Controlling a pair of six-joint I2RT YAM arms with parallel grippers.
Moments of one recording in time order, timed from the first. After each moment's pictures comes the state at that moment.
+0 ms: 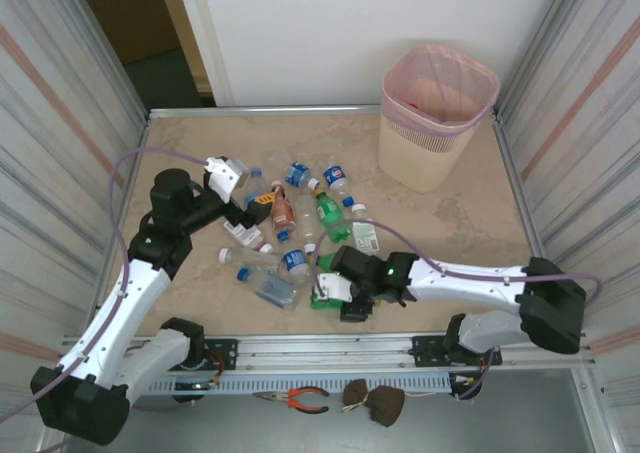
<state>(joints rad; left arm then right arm) -0.30 0.90 0.82 -0.18 0.46 0.26 1.12 1.28 0.75 -0.59 -0.06 -0.38</state>
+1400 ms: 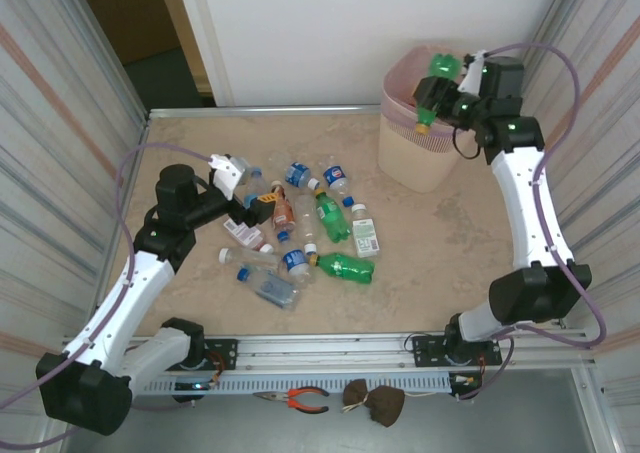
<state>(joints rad) -0.28 0.96 0.82 -0.15 0.53 0.22 0.04 1.51 1.71 -0.62 -0.39 0.58</state>
